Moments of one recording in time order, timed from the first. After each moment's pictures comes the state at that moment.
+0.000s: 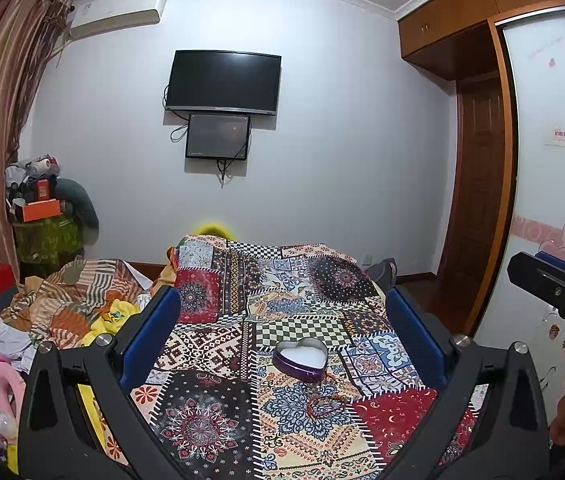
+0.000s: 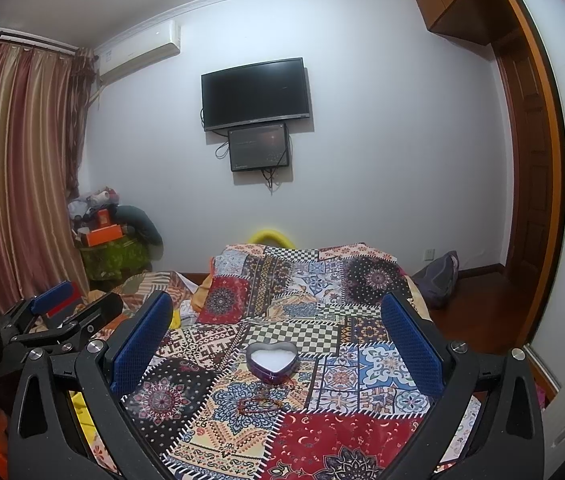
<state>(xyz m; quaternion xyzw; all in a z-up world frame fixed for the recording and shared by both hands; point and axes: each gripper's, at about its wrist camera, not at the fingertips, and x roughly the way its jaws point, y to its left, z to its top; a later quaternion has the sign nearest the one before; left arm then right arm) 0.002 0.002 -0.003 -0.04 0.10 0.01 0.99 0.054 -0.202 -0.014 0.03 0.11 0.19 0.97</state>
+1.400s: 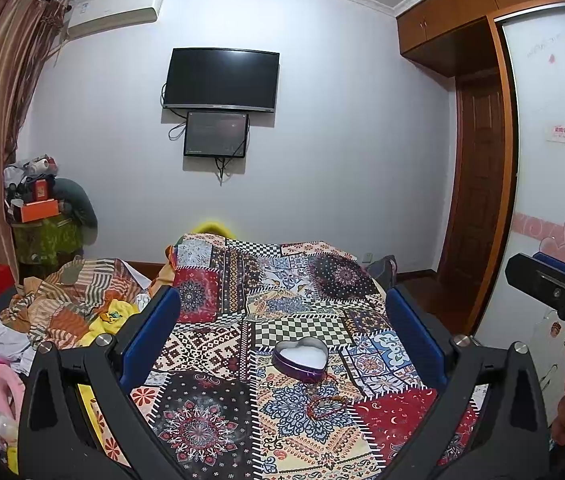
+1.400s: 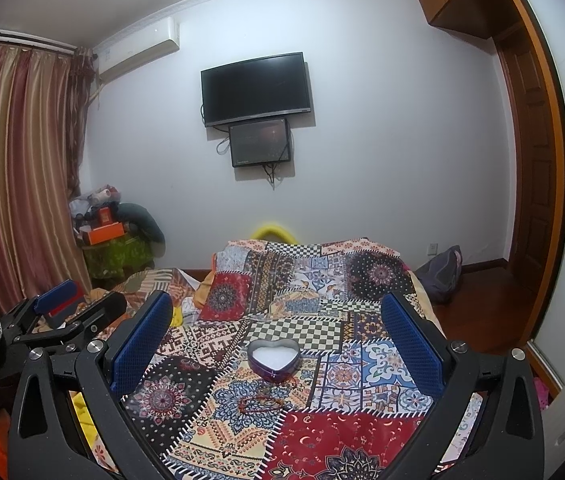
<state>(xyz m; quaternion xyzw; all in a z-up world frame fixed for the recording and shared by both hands) 0.009 -0.001 -0.002 -0.04 0.10 0.01 0.99 0.057 -0.198 -0.019 0.03 0.12 0.19 0.97</state>
